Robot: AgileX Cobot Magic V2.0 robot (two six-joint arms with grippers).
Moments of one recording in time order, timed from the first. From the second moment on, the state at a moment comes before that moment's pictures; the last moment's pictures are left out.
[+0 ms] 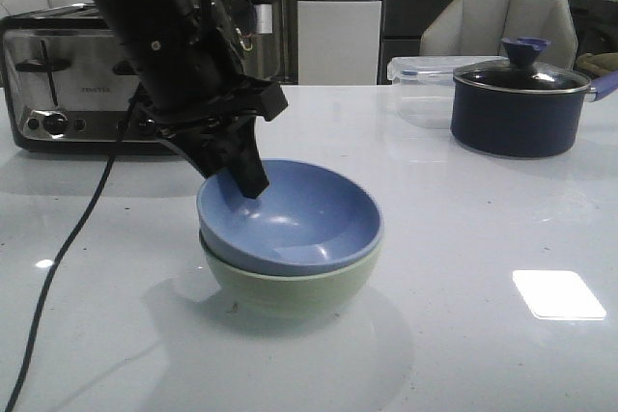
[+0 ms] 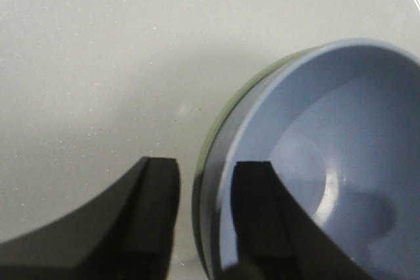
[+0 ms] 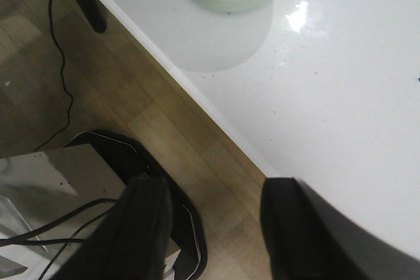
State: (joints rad) left arm -0.49 1.94 -1.46 -0.38 0.89 0.38; right arm 0.54 0.67 -0.70 0.19 0.99 -0.24
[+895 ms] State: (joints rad) left arm -0.49 1.45 -1.39 -0.37 1.00 0.40; right arm 0.54 0.67 -0.70 0.19 0.99 -0.24
